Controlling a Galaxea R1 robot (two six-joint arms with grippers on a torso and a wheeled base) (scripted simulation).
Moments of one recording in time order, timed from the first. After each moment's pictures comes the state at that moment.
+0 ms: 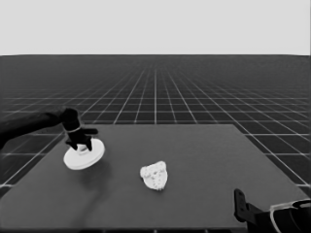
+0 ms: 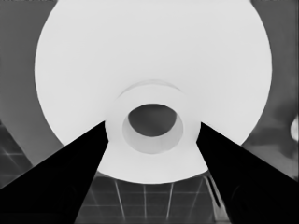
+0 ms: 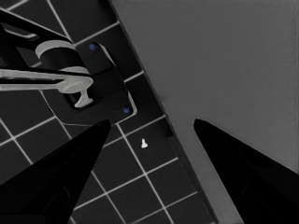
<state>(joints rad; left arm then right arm) -0.08 2.36 -1.82 0.05 1.48 -0.53 -0.35 1.76 -0.39 -0.70 -1.18 0.32</state>
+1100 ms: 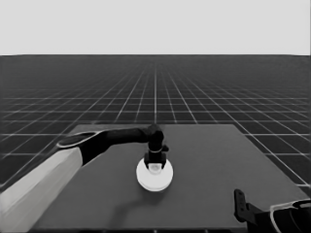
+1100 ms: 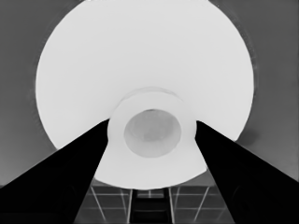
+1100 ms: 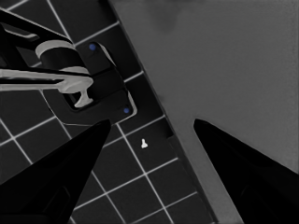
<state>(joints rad) 0.07 3.07 -1.74 0.24 1.51 -1.34 -0.35 1.76 -0.39 -0.70 -1.18 0.32</state>
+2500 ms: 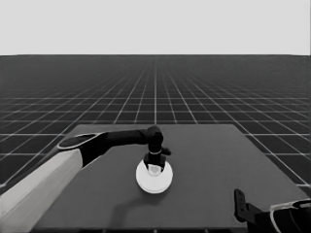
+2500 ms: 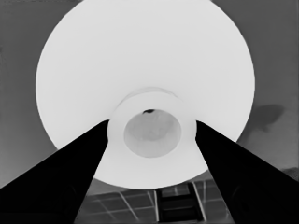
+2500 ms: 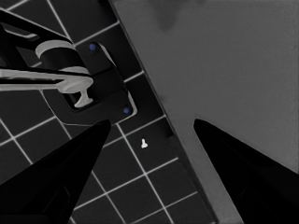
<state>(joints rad) 0.08 3.07 -1.74 0.24 1.51 -1.11 -0.35 1.76 -0.39 -0.70 -1.18 0.32</state>
